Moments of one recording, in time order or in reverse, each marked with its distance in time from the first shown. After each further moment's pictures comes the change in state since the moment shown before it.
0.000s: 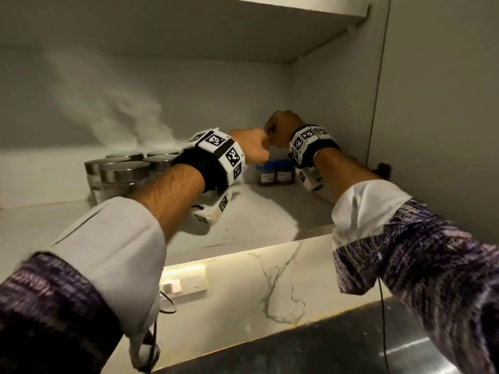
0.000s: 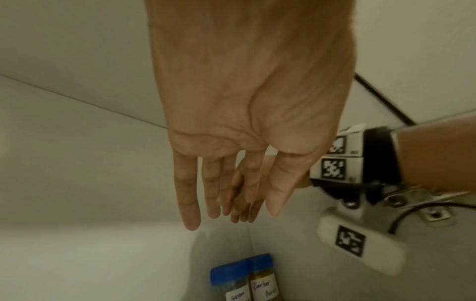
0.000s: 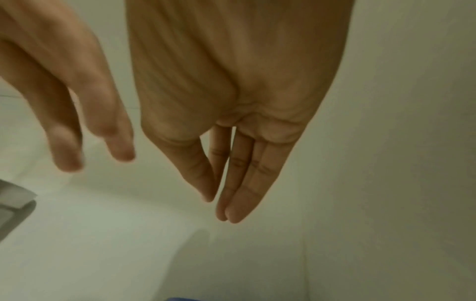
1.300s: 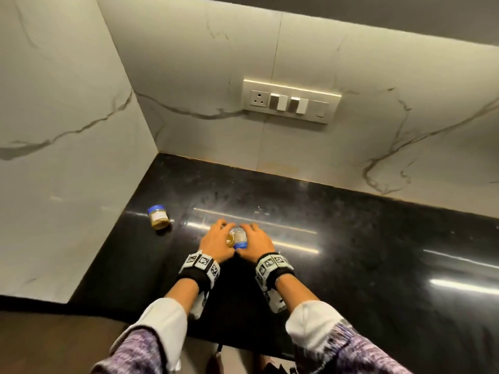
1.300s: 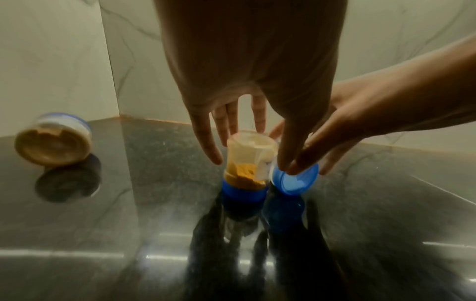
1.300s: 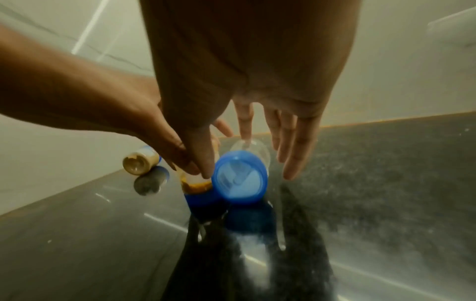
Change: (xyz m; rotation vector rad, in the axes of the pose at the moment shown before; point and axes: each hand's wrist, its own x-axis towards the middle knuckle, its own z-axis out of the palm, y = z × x) left_hand -0.505 -0.185 0.487 -0.399 -0.337 -0.776; right_hand -0.502 -0.217 0.498 0.330 -0.986 -0.106
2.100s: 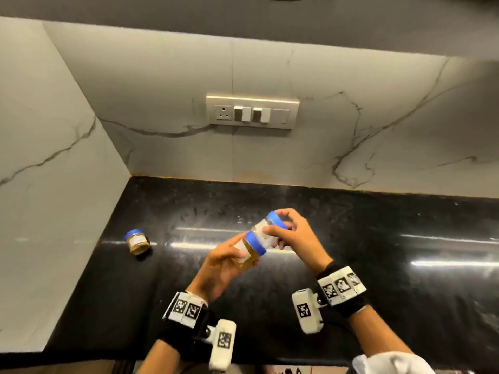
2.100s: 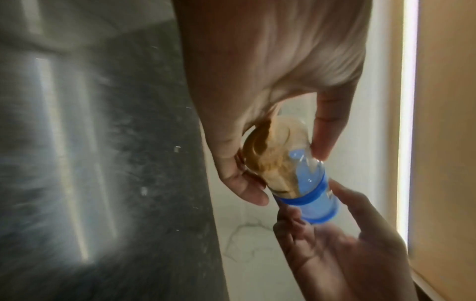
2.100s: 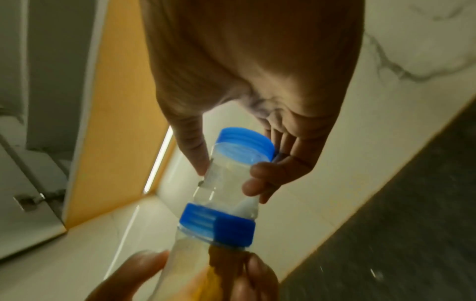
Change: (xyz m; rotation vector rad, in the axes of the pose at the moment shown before) left_hand -0.079 0.108 -0.062 -1.609 -0.486 0.011; right_hand -0.121 0.028 -0.146 1.008 0.300 0.007
